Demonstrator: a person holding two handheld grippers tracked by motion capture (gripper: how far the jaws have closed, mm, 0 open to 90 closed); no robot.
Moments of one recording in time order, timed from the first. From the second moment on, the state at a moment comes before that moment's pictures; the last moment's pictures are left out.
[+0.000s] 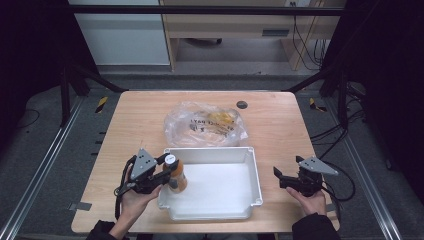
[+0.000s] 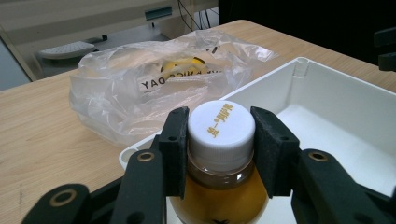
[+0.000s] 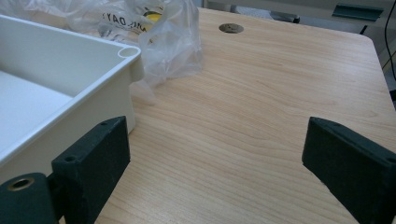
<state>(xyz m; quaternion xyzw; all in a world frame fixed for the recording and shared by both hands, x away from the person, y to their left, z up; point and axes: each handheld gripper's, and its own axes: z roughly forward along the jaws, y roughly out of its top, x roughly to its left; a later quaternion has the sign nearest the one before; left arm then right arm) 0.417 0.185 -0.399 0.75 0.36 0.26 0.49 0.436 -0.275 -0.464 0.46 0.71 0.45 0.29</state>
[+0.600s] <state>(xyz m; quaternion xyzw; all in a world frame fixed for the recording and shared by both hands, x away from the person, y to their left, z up) 0.412 0.191 -0.391 0.72 0.36 0.27 0.53 0.436 -0.277 -0.464 0.46 0.71 0.45 0.29</state>
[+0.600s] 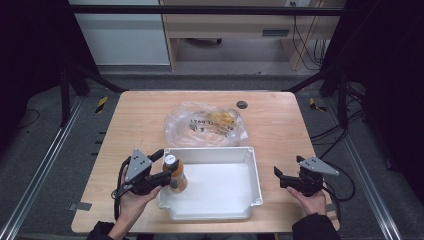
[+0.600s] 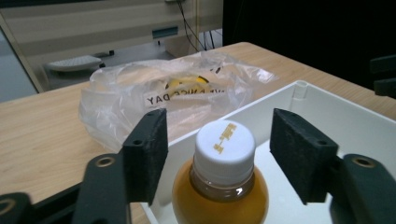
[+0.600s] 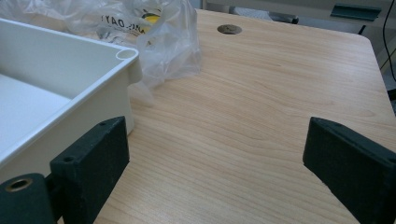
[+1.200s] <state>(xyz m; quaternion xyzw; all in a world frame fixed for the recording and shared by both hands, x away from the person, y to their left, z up) 0.424 0.231 -0.378 0.70 0.38 0.27 0.54 0.435 -0.280 -0.463 0.46 0.70 0.45 0.30</state>
